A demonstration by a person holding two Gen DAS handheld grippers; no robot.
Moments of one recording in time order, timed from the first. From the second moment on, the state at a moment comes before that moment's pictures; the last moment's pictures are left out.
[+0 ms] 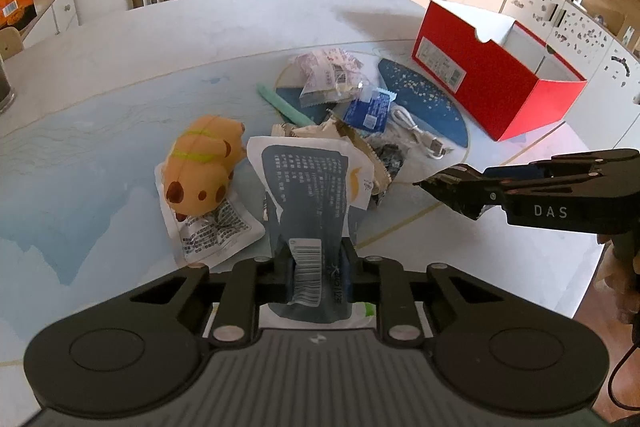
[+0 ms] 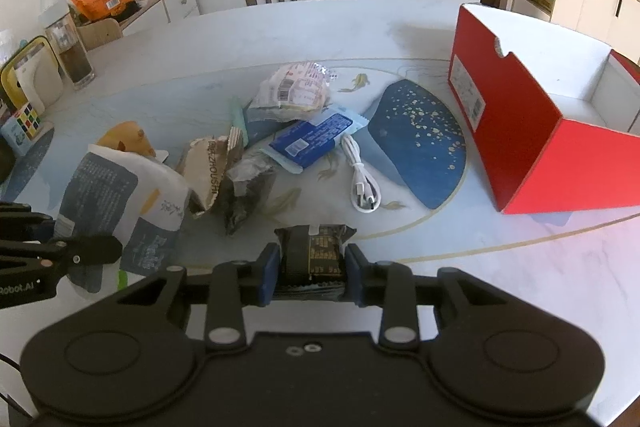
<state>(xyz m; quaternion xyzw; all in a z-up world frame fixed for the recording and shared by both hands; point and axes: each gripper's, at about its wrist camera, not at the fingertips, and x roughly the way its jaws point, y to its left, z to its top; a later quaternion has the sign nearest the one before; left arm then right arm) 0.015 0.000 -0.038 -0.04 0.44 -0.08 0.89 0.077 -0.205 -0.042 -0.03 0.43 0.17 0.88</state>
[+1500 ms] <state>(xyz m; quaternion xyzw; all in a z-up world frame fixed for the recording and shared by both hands) 0.084 -0.129 0.043 -0.03 0.39 -0.21 0.89 0.087 -0.340 0.054 0.01 0.37 0.14 0.92</state>
